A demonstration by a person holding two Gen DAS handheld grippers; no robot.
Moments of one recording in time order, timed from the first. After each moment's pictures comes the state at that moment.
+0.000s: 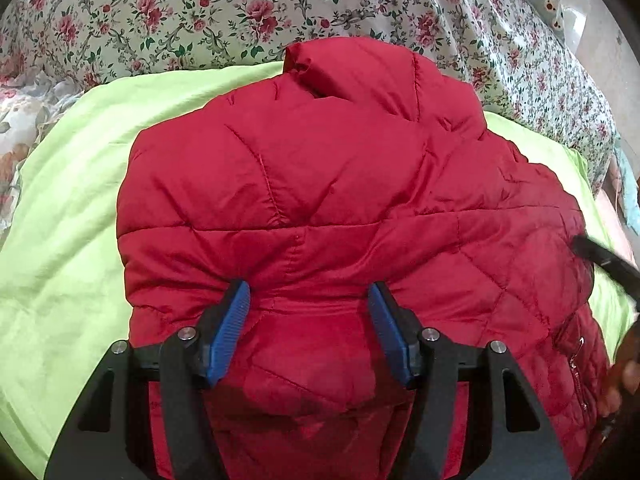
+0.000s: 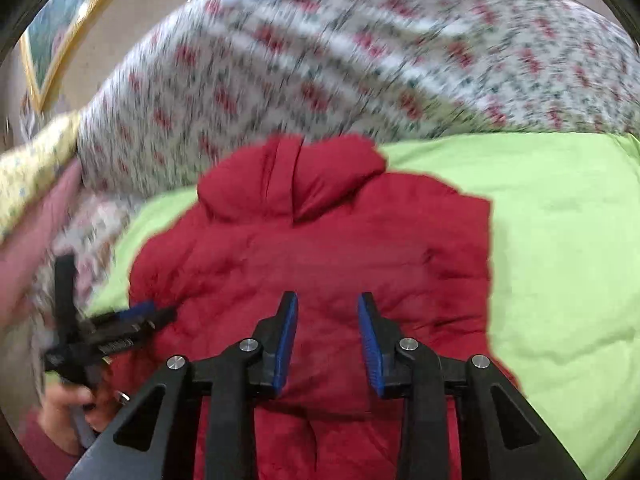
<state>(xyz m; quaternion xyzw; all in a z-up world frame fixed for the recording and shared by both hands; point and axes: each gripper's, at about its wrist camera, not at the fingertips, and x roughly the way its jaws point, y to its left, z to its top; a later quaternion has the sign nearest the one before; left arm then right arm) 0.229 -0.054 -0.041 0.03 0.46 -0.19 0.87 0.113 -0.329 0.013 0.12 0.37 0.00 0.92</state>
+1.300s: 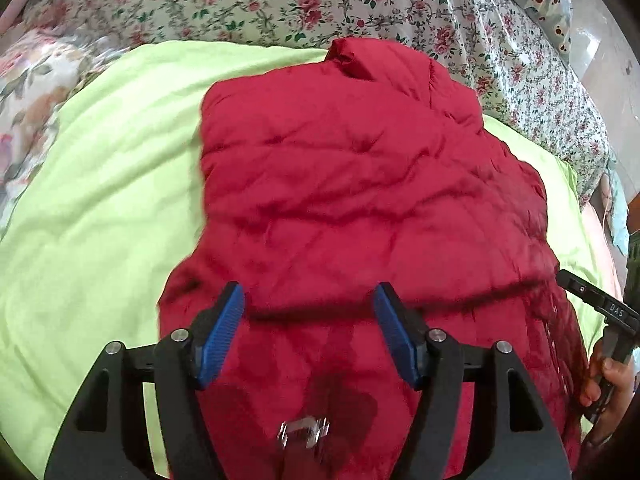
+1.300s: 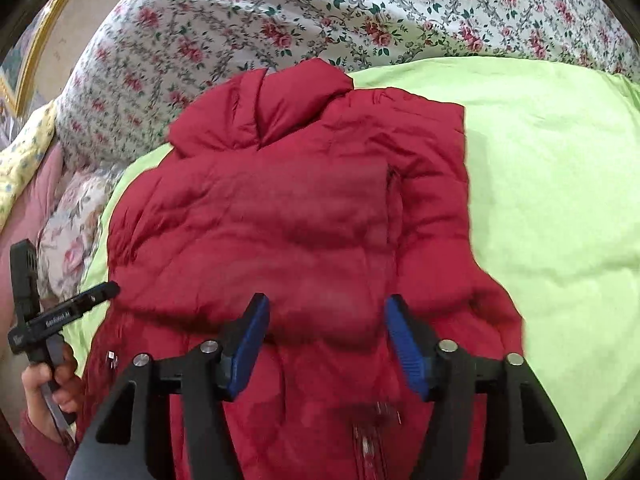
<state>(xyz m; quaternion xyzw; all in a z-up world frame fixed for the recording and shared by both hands) 0.177 0.003 -0.031 -0.02 0.49 -0.18 0.85 0.069 -0.350 -0.007 0.17 0.44 0.00 0.88</state>
